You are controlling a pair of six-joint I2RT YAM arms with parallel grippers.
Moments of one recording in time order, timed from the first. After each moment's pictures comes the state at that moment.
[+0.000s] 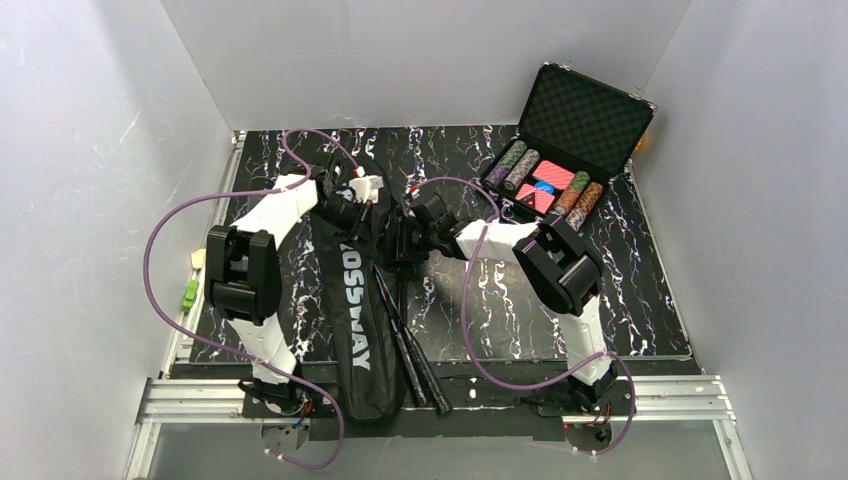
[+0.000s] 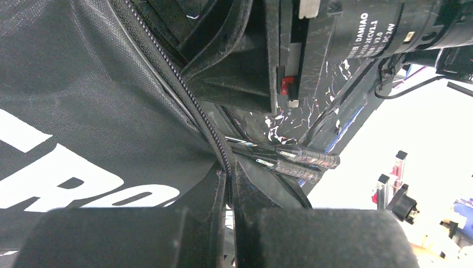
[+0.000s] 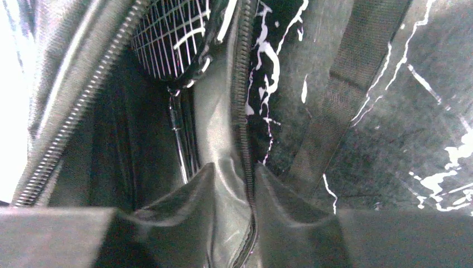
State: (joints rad) left arm -0.21 1.81 1.42 -1.02 0.72 0.23; right arm 0.81 2.07 1.33 -0.01 -0.29 0.77
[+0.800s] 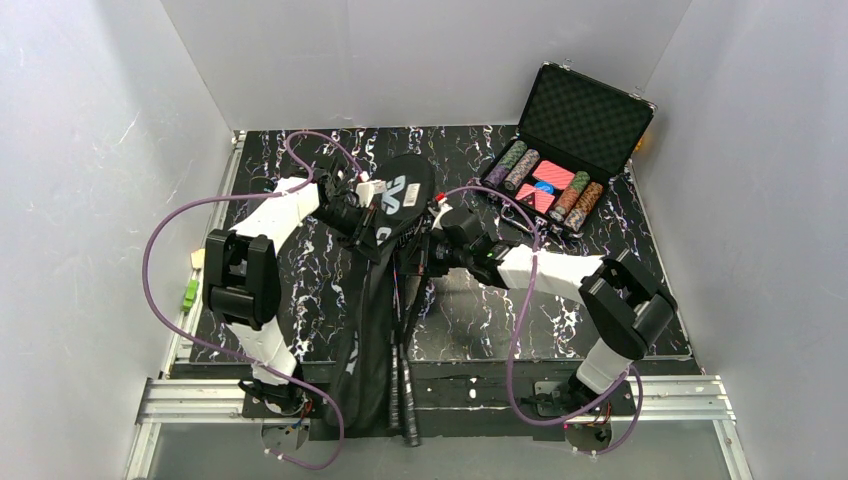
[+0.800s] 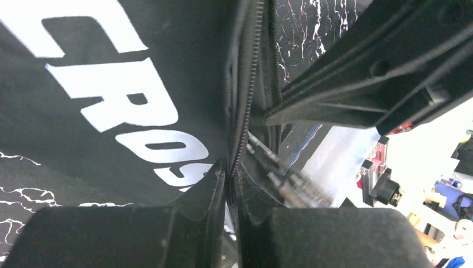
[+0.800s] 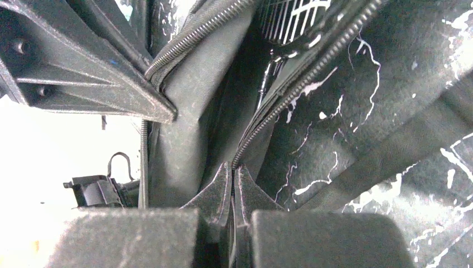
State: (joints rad) left arm -0.23 1.78 1.39 -1.06 0.77 0.23; right arm 0.84 1.66 0.93 0.16 -0.29 0.87
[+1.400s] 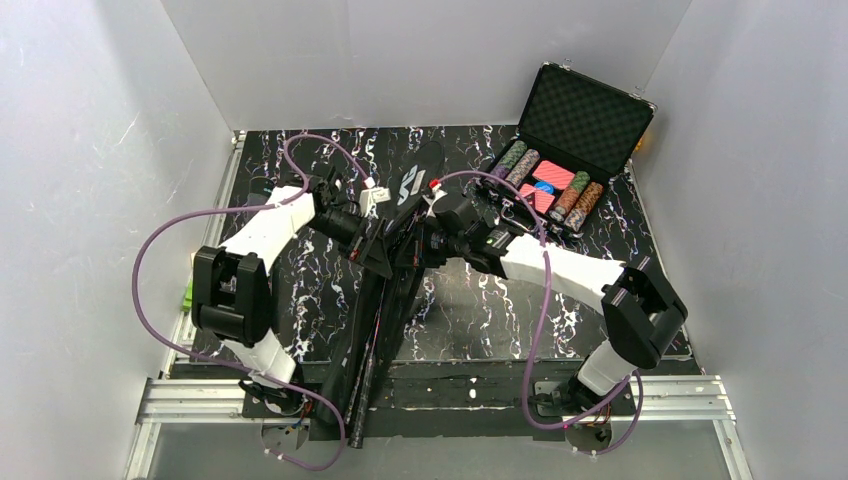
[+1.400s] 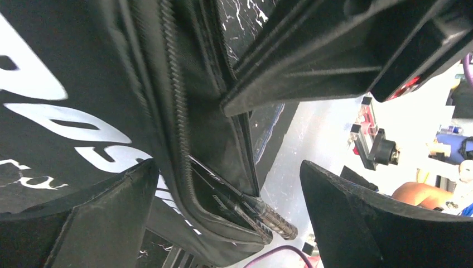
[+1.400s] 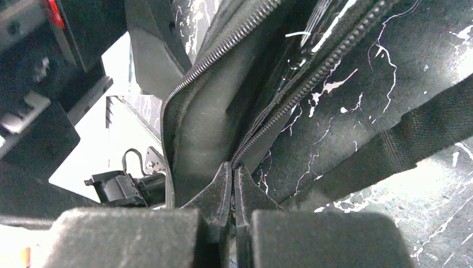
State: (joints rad) left arm -0.25 1.68 1.33 -1.15 0.94 0.39; right arm 0.88 1.59 1.10 -0.11 -0.23 0.84
